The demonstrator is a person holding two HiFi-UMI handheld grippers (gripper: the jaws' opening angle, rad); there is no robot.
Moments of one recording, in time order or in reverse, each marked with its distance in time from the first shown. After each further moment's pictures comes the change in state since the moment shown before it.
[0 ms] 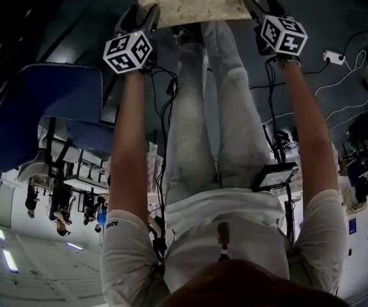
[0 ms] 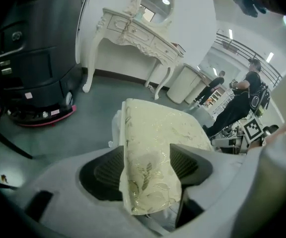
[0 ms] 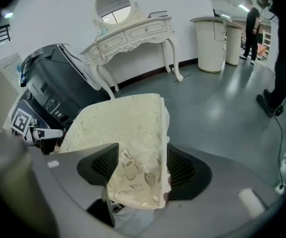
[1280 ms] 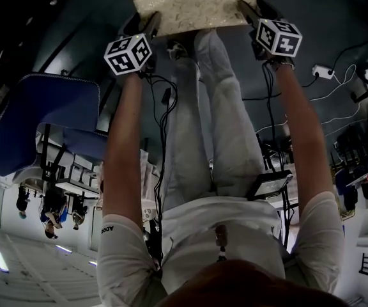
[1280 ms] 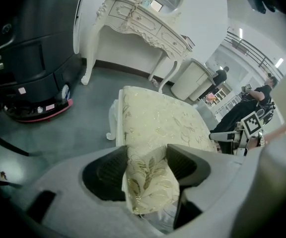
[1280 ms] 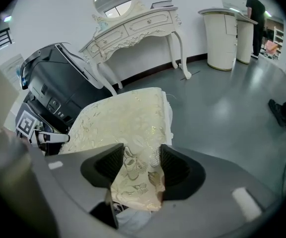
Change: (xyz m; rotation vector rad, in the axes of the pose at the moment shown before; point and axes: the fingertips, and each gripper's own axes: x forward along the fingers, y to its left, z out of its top) left arm 0.044 -0.001 0.022 -0.068 0.082 0.018; right arm 0.039 -0.013 0.056 -0.033 0.062 0.071
